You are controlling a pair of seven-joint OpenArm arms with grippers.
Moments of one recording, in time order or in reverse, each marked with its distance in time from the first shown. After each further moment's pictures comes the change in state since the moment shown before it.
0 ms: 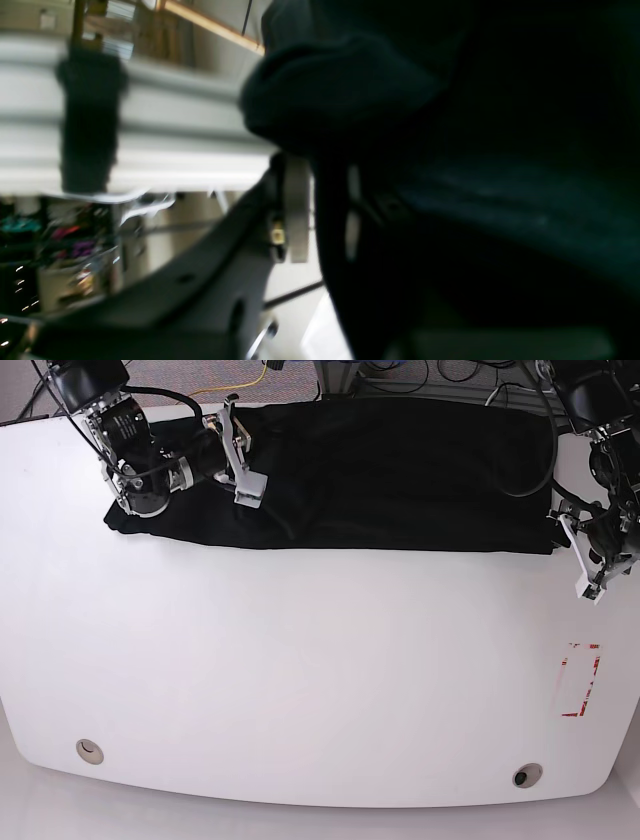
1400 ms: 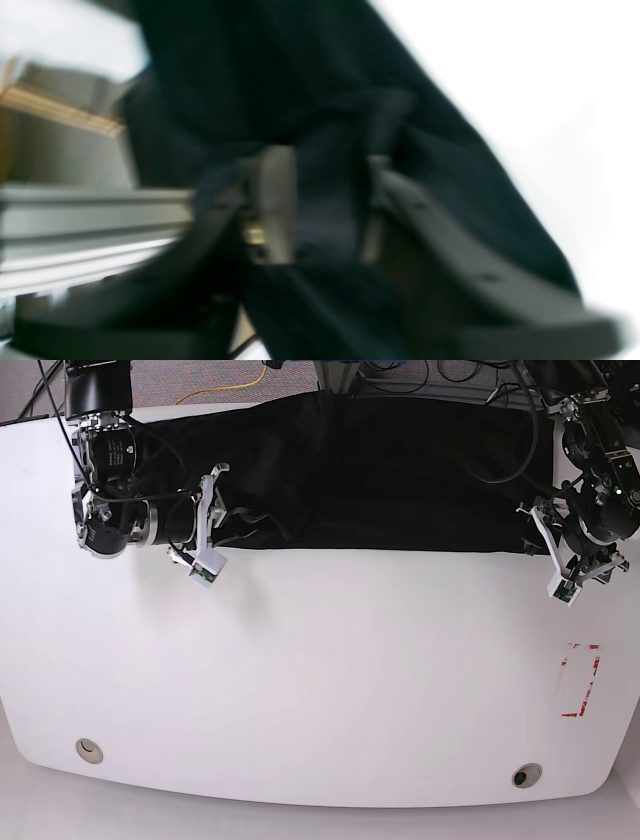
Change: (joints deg) left arm 4.4 7.0 1.0 18.5 -0.6 0.0 0.0; right arm 4.2 -8.3 21.2 3.0 -17.0 0.2 2.3
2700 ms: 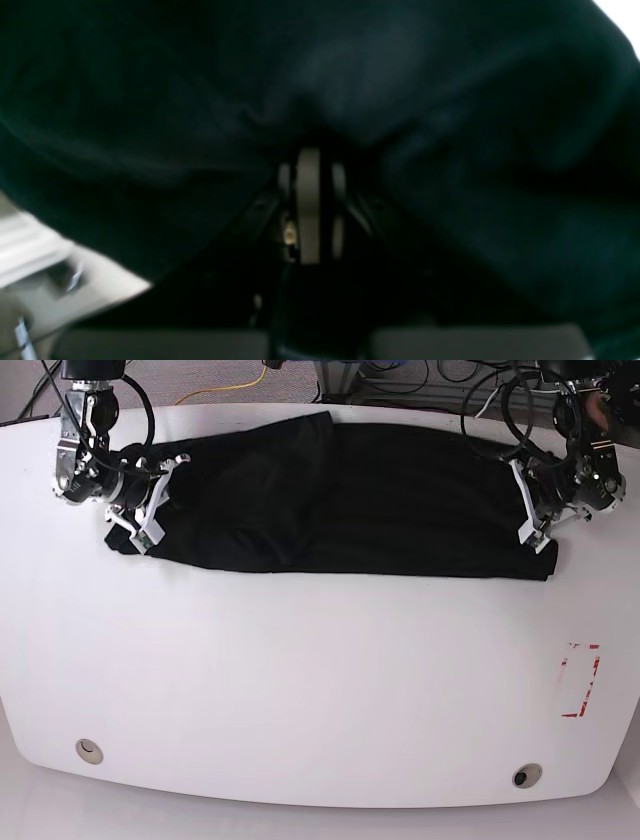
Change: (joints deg) left arm 6.9 -3.1 7.0 -18.0 -1.3 0.0 -7.0; right arm -9.7 -1.9 14.6 -13.7 -33.2 1.2 22.0
